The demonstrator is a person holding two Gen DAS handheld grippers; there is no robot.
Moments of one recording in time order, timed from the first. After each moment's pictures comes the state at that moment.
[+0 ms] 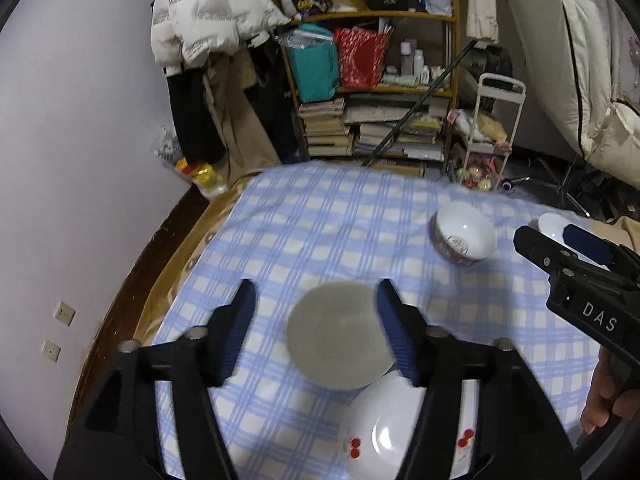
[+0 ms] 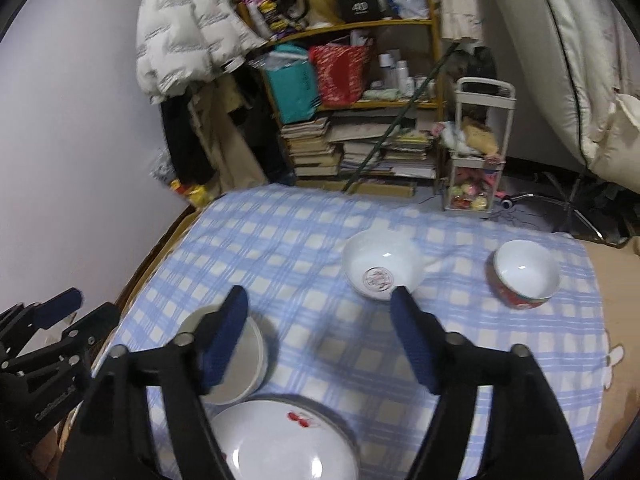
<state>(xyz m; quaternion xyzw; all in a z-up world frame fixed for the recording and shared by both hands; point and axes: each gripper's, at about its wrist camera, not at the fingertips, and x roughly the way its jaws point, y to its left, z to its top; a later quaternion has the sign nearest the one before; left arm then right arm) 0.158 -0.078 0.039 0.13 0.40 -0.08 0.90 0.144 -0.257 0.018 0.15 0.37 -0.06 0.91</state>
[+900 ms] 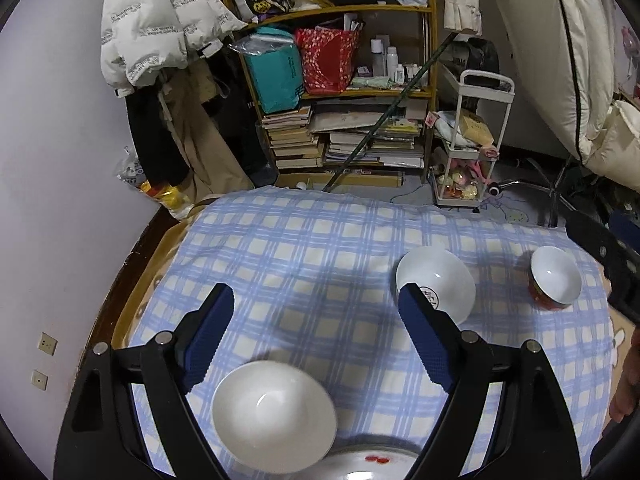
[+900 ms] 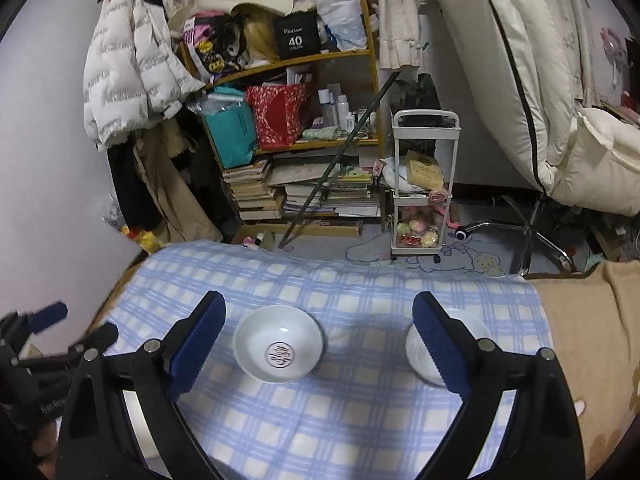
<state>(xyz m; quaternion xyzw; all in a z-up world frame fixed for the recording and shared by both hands) 0.242 -0.181 0.012 0.15 0.41 -0.11 0.90 0.181 -0.369 0.016 0.13 0.34 -0.12 0.92</state>
